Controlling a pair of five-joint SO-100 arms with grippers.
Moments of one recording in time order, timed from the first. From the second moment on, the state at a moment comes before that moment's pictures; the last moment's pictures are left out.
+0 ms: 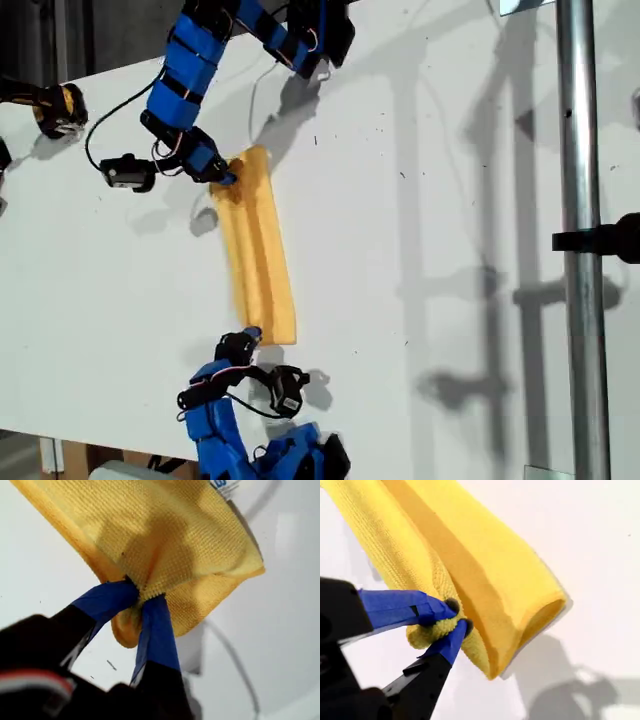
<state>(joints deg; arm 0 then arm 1) -31.7 103.8 115.1 64.2 -49.9 40.3 87.5 94.5 76.1 31.4</state>
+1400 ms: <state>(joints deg) -27.3 118.2 116.6 79.3 -59.4 51.3 101.3 98.7 98.0 38.1</state>
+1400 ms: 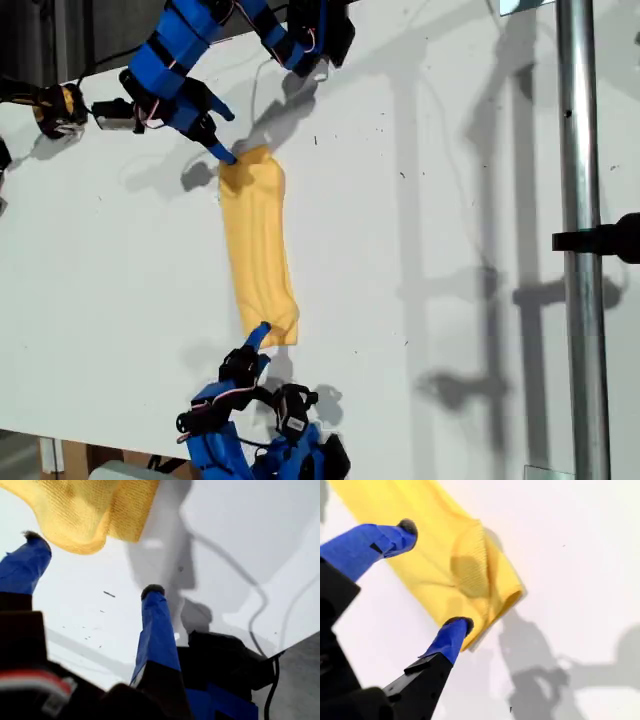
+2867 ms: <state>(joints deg) -16.6 199.0 167.7 65.4 -59.3 47.4 79.2 107.0 64.8 42.1</state>
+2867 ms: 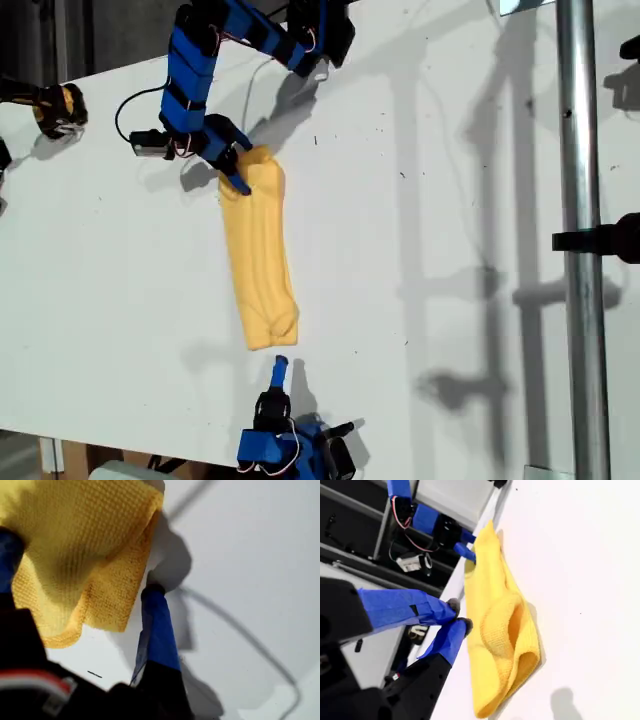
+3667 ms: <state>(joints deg) -16.6 199.0 167.7 66.7 -61.1 37.7 75.7 95.2 74.1 38.9</state>
